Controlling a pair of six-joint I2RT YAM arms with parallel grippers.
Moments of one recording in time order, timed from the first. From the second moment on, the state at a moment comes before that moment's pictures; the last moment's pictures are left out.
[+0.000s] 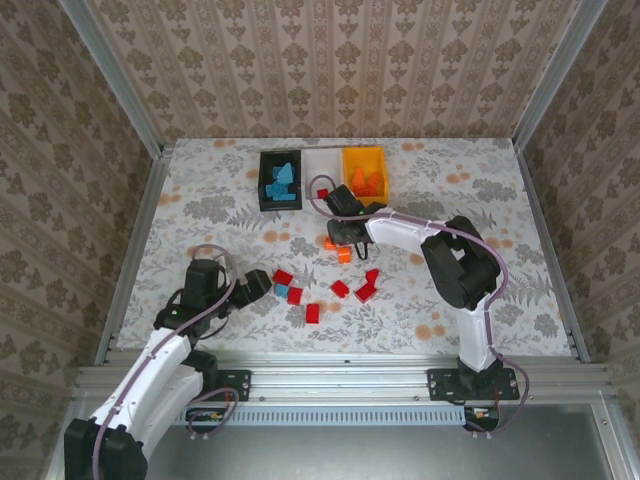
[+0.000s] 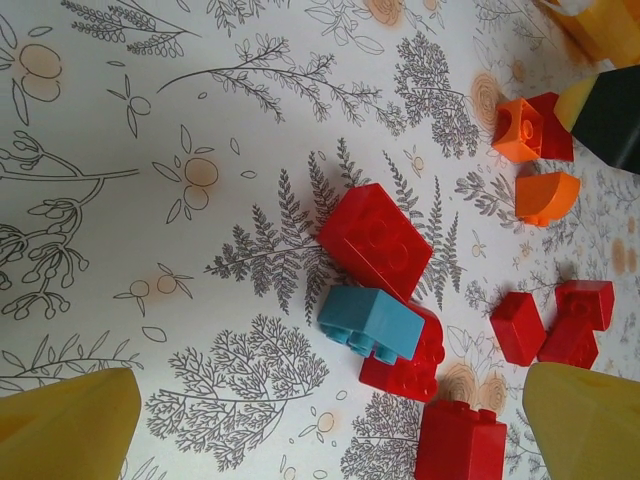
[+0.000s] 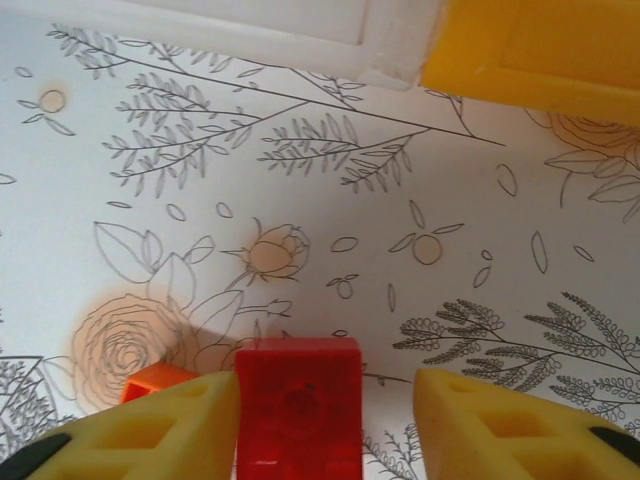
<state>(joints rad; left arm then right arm) -0.31 0.68 0.34 -0.44 0.30 -0.71 0.61 2.03 1.40 -0.41 0.22 0.37</state>
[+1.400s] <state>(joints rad) -0.17 0.91 0.37 -0.31 0.48 -0.72 0.56 2.32 2.03 -0.53 0.22 0.28</state>
